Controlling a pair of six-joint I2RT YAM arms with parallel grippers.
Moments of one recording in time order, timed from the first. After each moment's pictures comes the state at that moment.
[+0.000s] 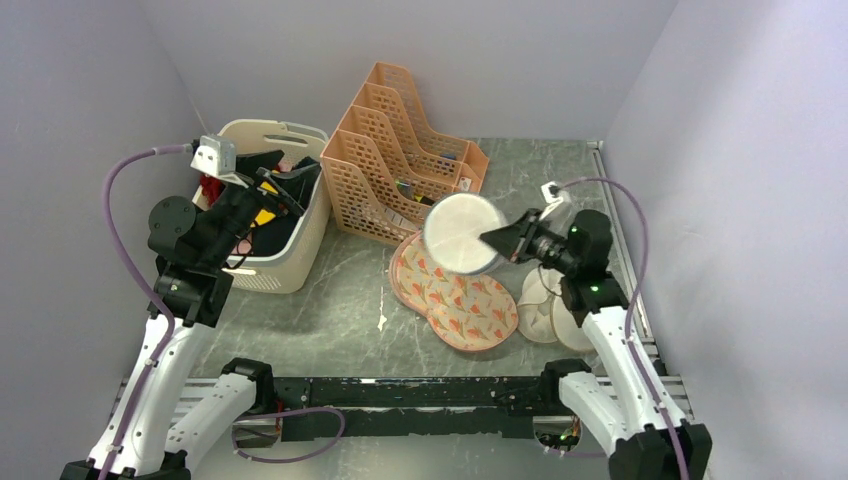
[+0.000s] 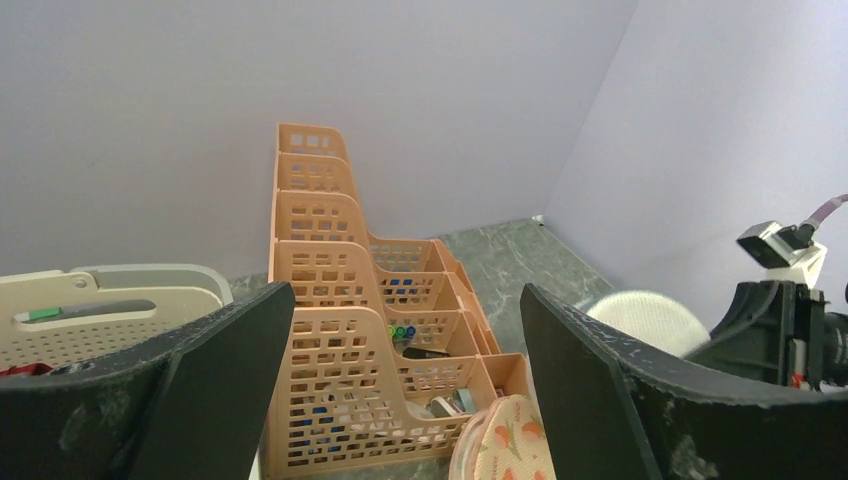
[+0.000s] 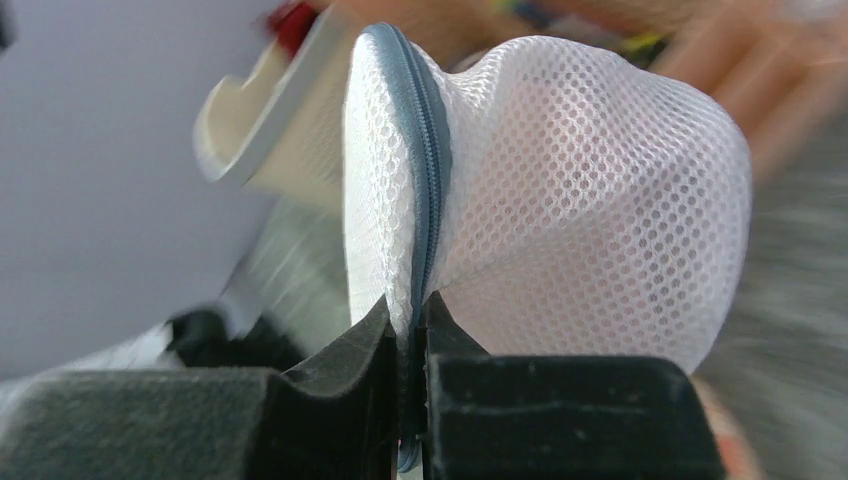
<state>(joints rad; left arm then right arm) -0.23 0.78 0.97 0.06 0.28 -0.28 0.06 0.83 0.65 -0.06 -0.66 0.56</state>
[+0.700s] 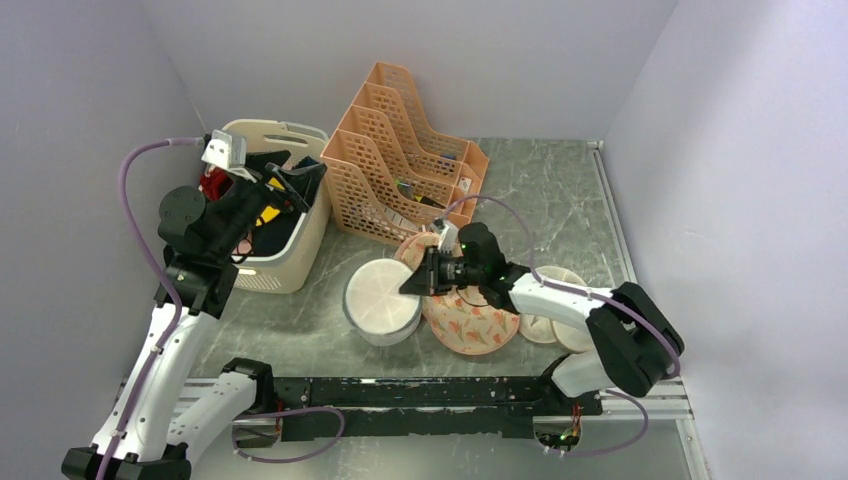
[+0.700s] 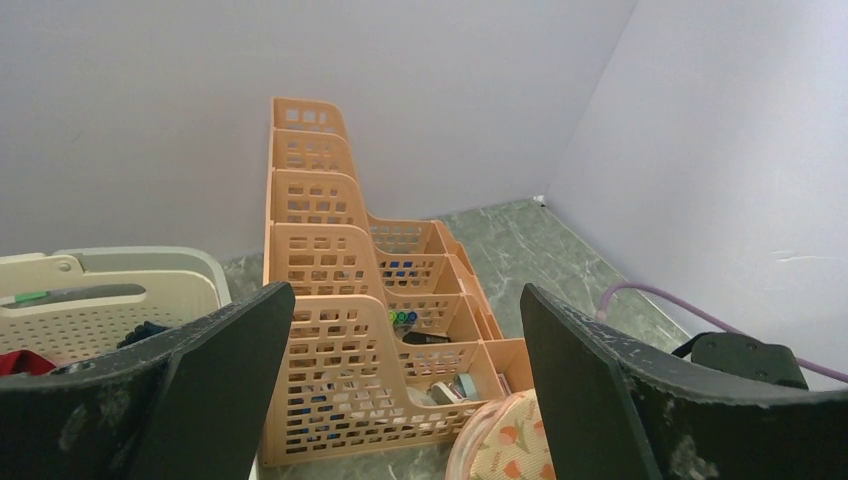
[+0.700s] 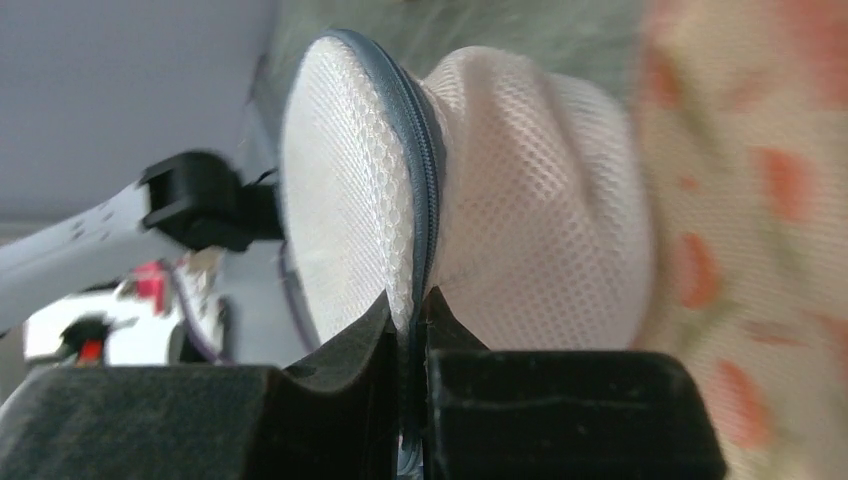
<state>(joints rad) -0.23 0.83 0.97 0.06 0.29 -0.27 0.72 1.41 0.63 0.32 -0.60 0.75</state>
